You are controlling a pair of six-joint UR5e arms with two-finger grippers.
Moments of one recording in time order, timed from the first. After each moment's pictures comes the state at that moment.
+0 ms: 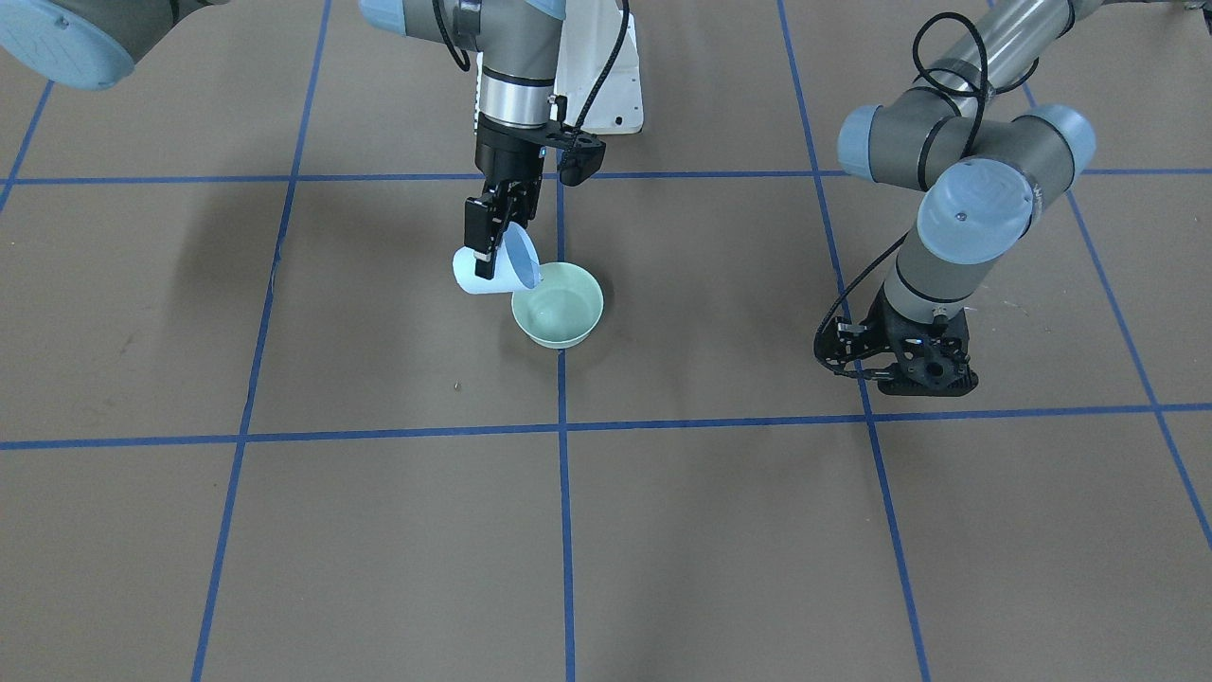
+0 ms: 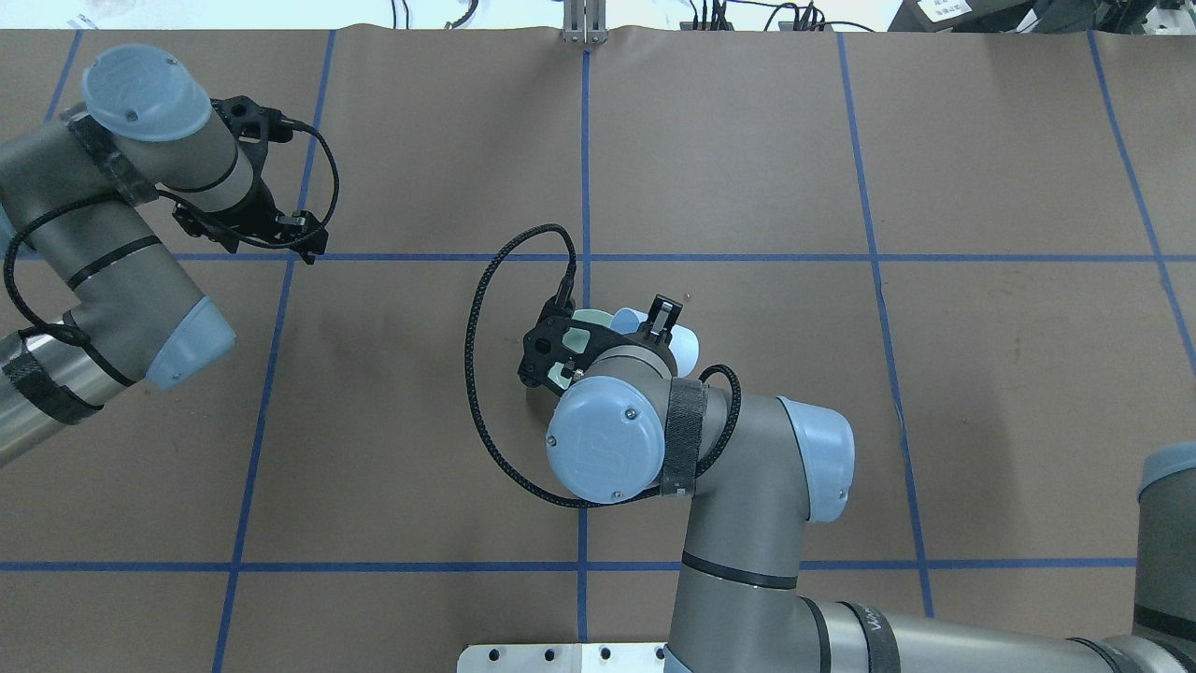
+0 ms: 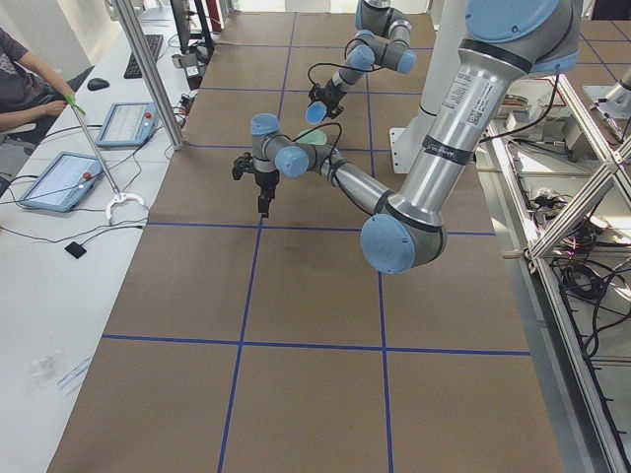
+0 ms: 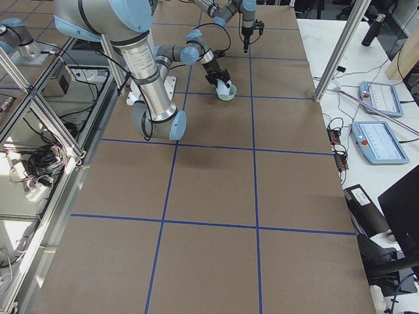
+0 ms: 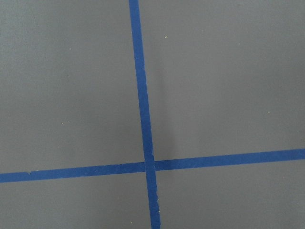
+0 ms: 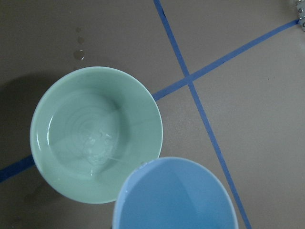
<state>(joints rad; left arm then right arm) -0.86 -2.02 -1.59 -1.64 -2.01 -0.76 0.29 -0.86 1.80 -1.84 1.20 0.25</state>
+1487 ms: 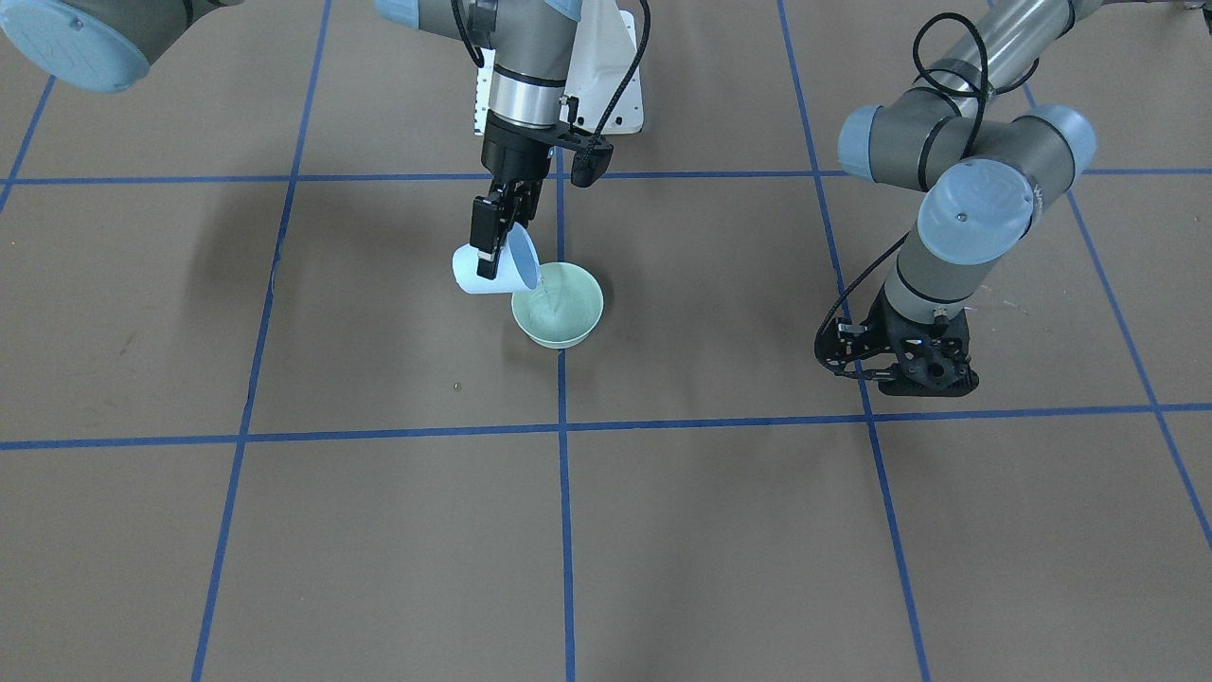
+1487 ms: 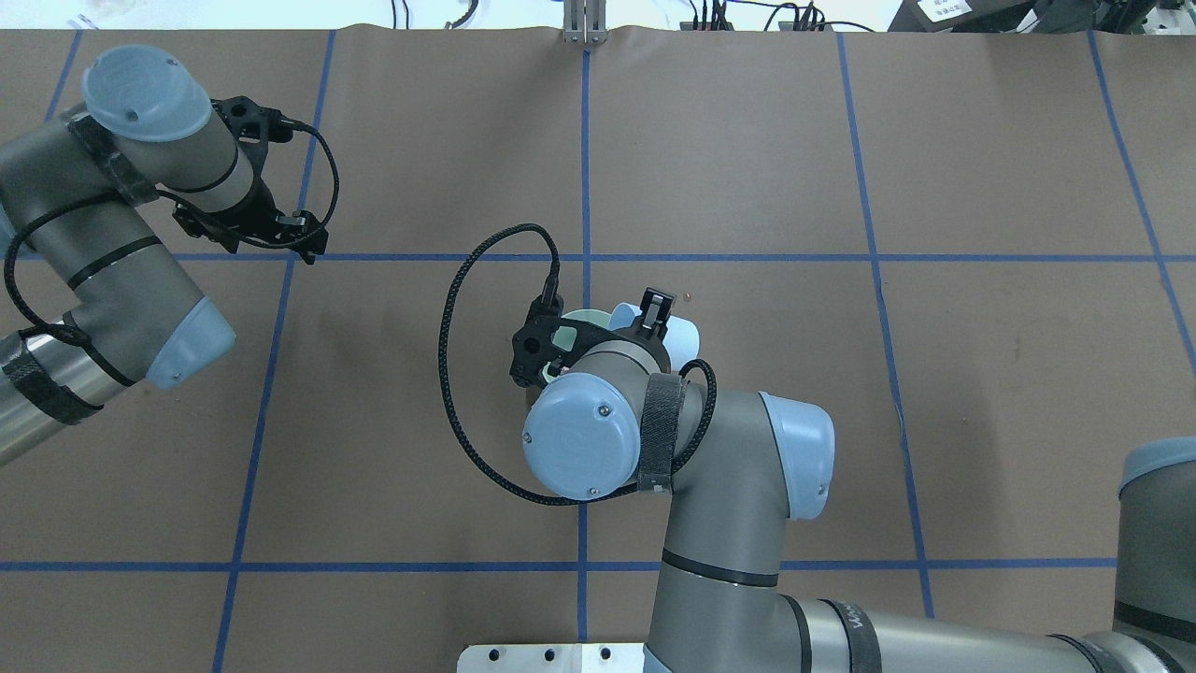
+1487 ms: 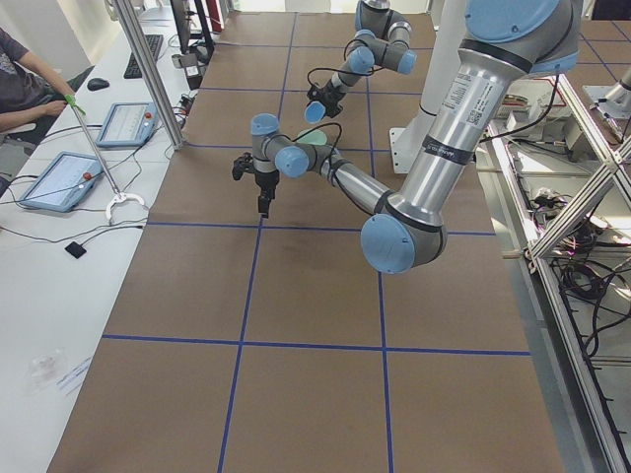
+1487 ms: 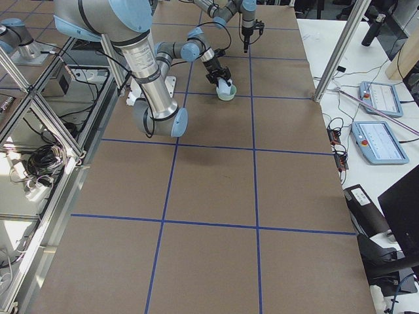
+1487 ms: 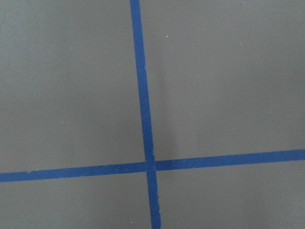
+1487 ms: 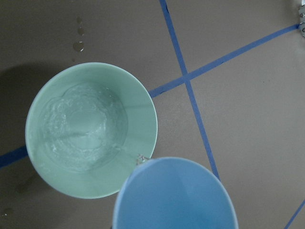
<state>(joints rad) -0.86 -2.02 -1.59 -1.64 -2.01 -0.76 0.29 -0.83 1.79 -1.91 1.18 0.21</state>
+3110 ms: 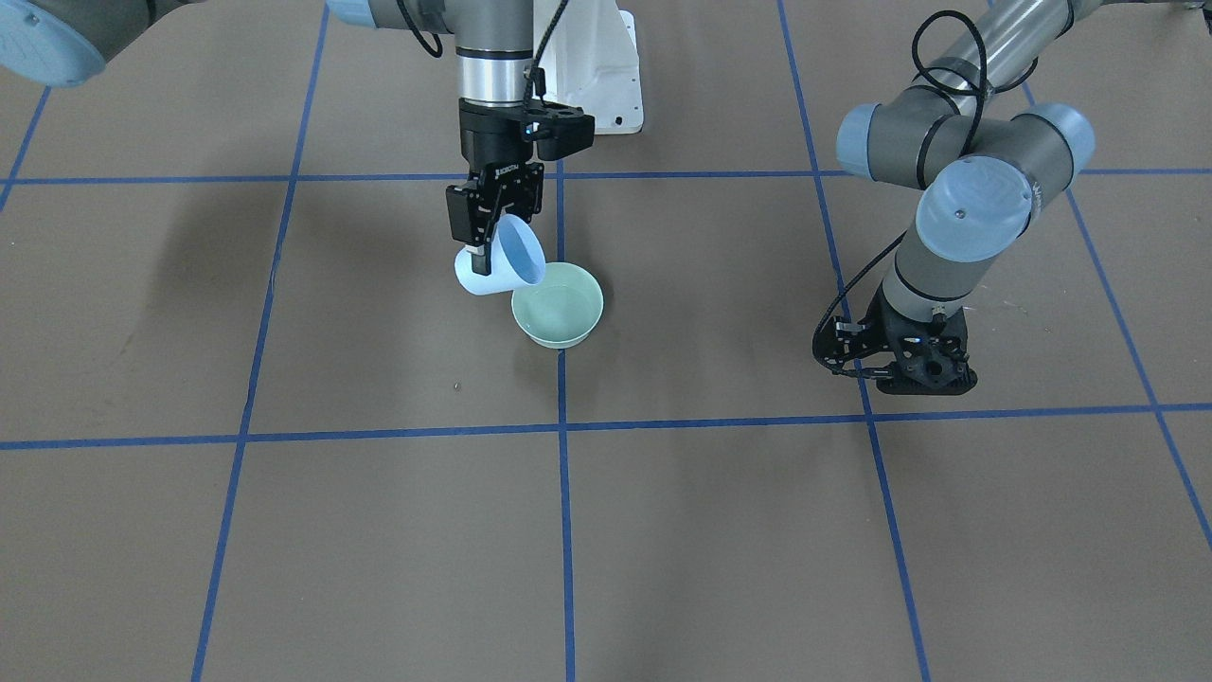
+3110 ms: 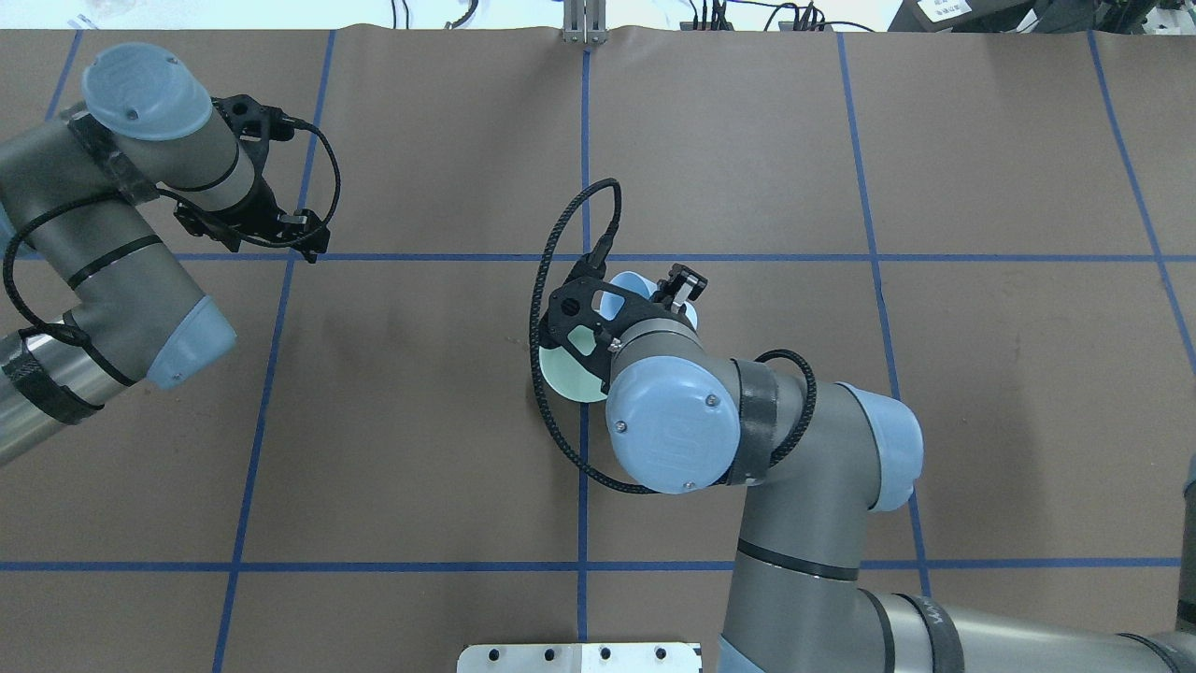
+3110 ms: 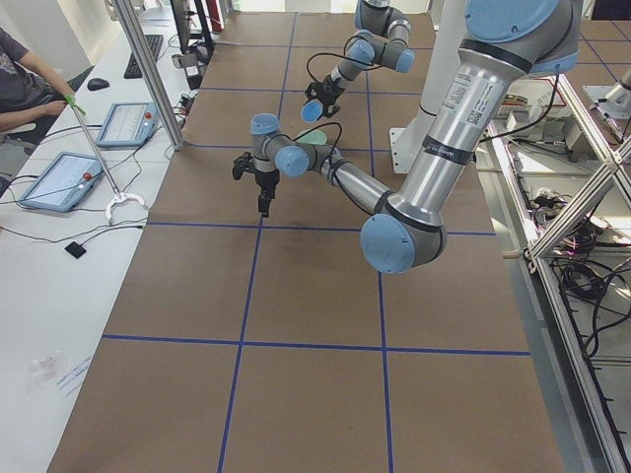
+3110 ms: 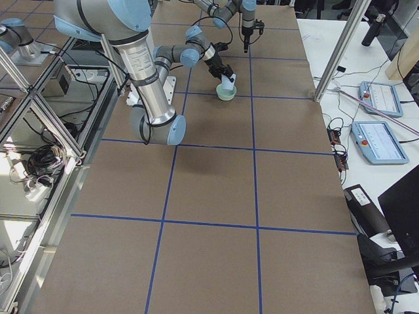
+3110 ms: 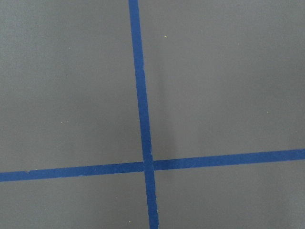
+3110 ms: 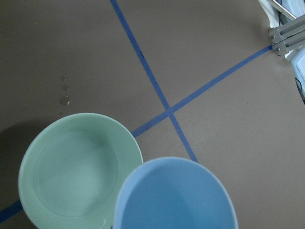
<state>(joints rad) -0.86 -2.02 -1.60 -1.64 -2.01 -0.76 0.33 -0.96 1.92 -1.66 1.19 0.37</state>
